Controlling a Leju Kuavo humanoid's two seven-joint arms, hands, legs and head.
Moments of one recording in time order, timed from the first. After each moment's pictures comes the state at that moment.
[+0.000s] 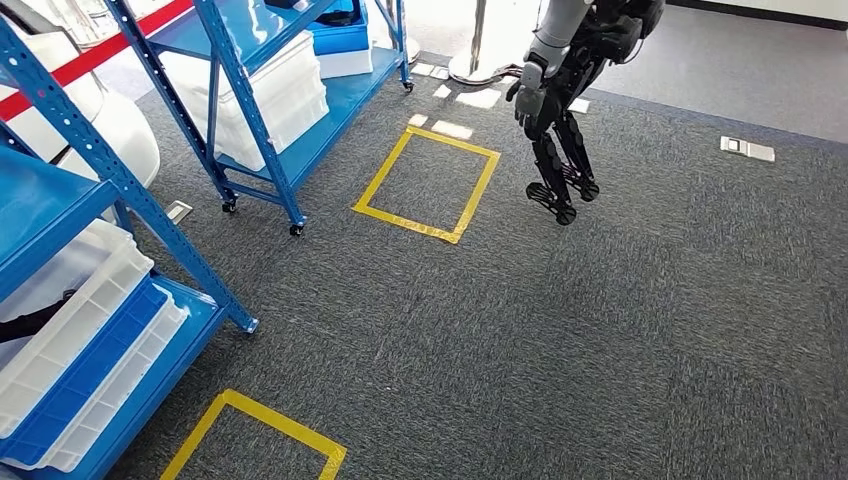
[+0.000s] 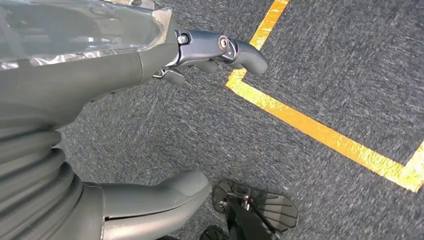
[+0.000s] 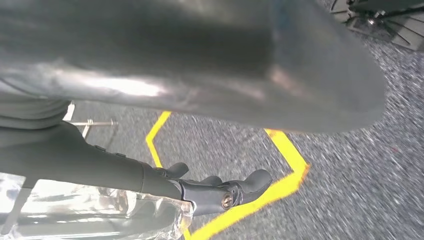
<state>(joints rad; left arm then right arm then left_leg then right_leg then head) -0.09 -0.18 1.05 -0.20 -0.84 0.35 -0.32 -0.08 0.13 -0.95 -0.19 1.49 -0.26 0.09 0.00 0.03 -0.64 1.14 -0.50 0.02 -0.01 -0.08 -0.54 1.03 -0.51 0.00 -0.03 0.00</state>
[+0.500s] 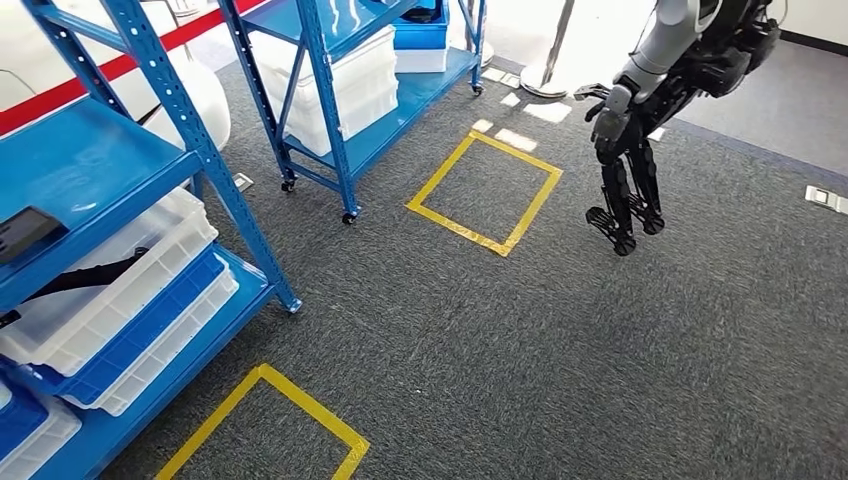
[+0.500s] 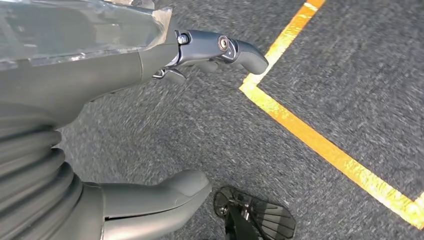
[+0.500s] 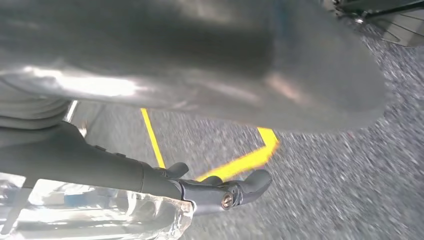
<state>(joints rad) -0.10 -0.18 1.05 -0.20 -0.87 0.35 -0.31 -0.08 0.13 -0.95 -0.19 1.49 -0.29 0.09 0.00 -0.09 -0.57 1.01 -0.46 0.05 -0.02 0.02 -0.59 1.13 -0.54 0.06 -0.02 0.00</state>
